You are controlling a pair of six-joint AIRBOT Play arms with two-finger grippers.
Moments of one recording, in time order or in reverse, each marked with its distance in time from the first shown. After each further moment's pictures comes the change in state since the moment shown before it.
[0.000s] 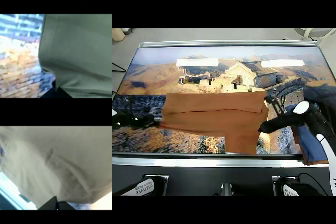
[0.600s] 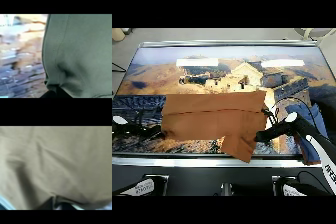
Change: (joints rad) left arm -0.004 -0.047 -0.188 0.004 0.012 -0.015; right arm -0.007 -0.143 -0.208 0.070 -0.135 0.027
